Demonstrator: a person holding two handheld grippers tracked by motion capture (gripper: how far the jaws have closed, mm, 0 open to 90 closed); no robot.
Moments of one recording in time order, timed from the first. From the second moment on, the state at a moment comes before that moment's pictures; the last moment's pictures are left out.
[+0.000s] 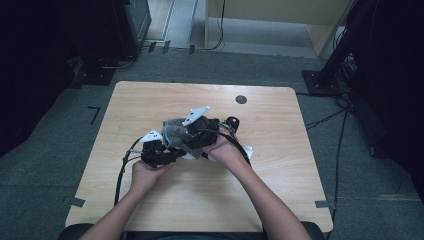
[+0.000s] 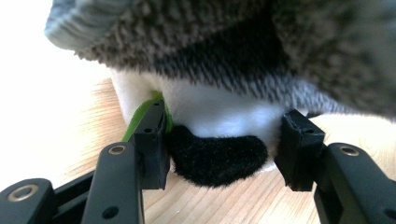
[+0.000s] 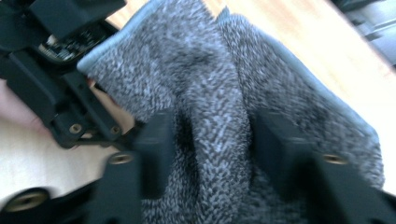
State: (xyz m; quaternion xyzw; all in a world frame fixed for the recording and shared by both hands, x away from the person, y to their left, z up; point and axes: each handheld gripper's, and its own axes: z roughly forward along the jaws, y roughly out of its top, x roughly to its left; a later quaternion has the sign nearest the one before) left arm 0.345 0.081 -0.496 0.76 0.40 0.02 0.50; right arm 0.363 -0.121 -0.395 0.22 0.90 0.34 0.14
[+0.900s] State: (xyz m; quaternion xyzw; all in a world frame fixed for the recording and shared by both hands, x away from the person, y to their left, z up) left arm 0.343 0.077 -0.493 0.77 0.40 0.03 0.50; right arm 0.395 -0.141 -0.391 0.30 0.89 0.29 0.21
